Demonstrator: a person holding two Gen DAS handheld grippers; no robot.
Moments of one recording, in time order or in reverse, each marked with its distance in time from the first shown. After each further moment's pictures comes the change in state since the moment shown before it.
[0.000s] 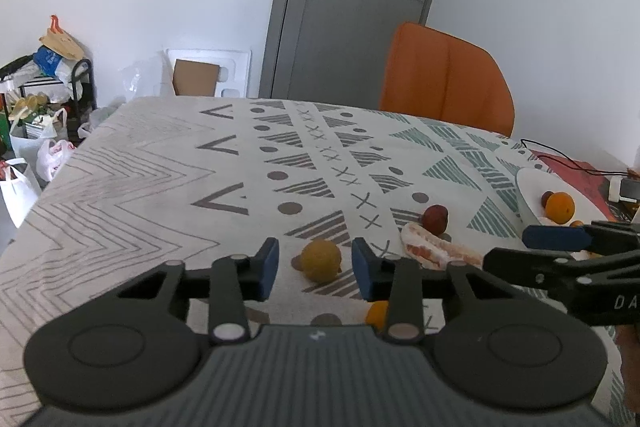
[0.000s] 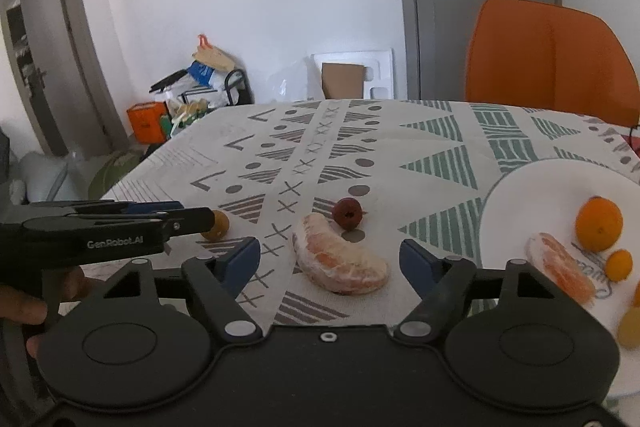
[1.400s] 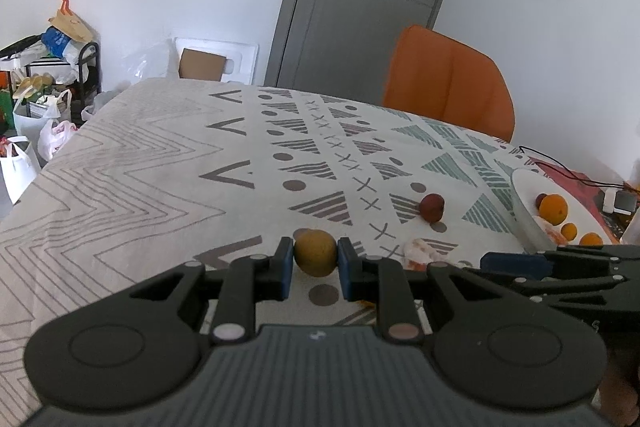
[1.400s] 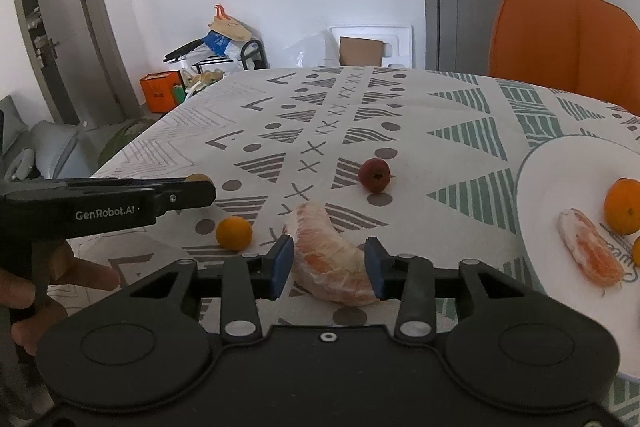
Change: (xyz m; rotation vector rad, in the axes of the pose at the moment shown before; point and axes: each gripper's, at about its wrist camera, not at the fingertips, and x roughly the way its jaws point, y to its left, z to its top) left arm -0.011 0.004 -0.012 -0.060 0.004 -0.003; right arm 0.006 0.011 -0.013 -0.035 0.073 0.034
